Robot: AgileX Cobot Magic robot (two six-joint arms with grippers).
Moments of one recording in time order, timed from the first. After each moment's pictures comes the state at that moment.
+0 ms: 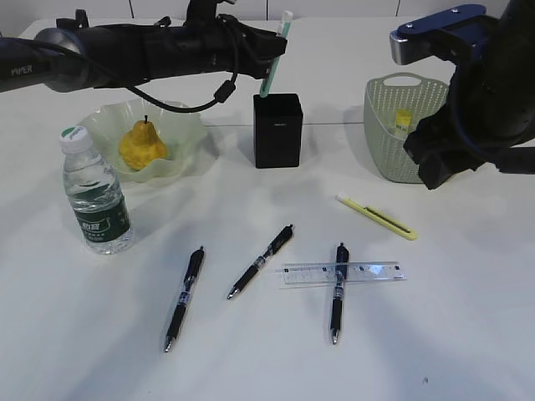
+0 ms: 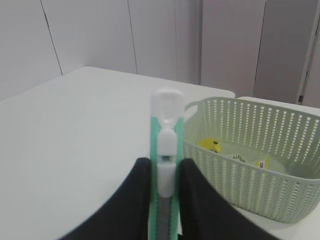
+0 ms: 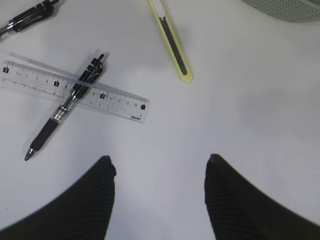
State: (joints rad) left arm -0.31 2.44 -2.06 -1.77 0.60 1.95; right arm 0.34 1.58 -1.32 -0.15 1.09 0.00
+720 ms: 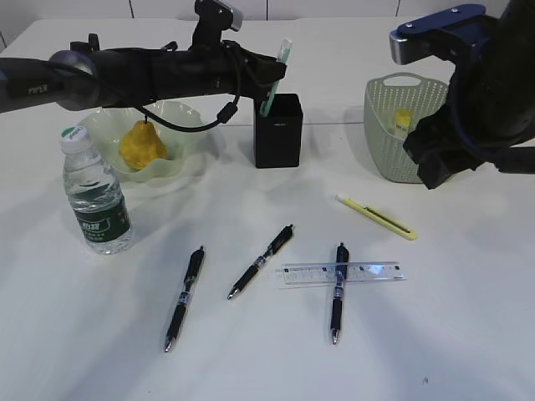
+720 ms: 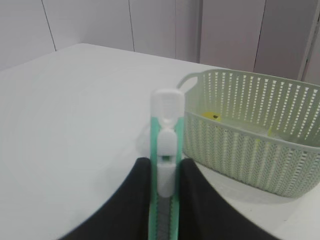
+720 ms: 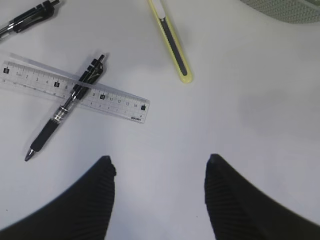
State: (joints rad) left arm -0.31 2.50 -2.06 -1.78 0.59 1.96; right arm 0.34 1.58 -1.32 -0.15 1.09 0.00
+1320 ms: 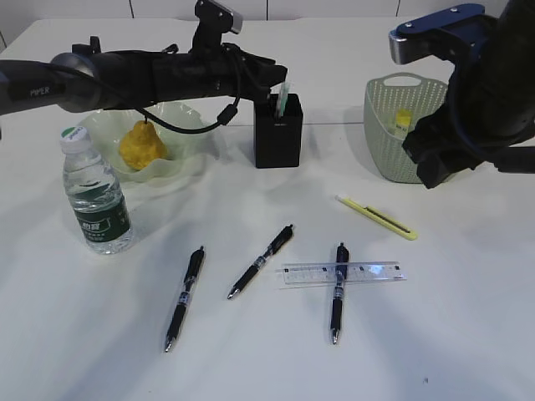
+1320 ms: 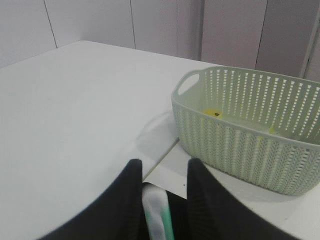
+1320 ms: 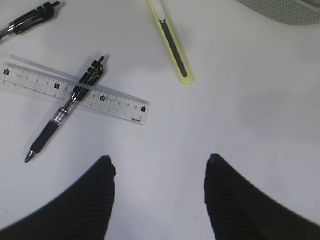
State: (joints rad) left arm -0.31 2.50 -2.06 -1.78 0.59 1.96; right arm 0.34 1.58 -1.32 -0.15 1.08 0.00
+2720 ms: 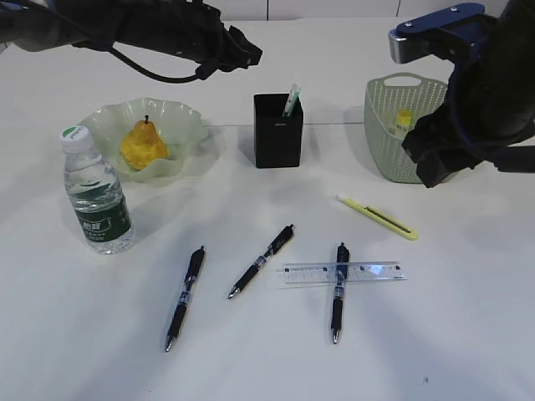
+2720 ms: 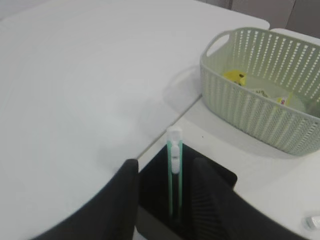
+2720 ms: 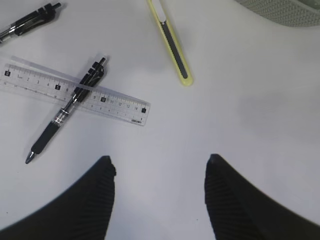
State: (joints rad) left arm -0.31 2.32 -2.06 -0.99 0.51 1.15; right arm 0.34 1.58 -1.32 -0.15 1.08 0.00
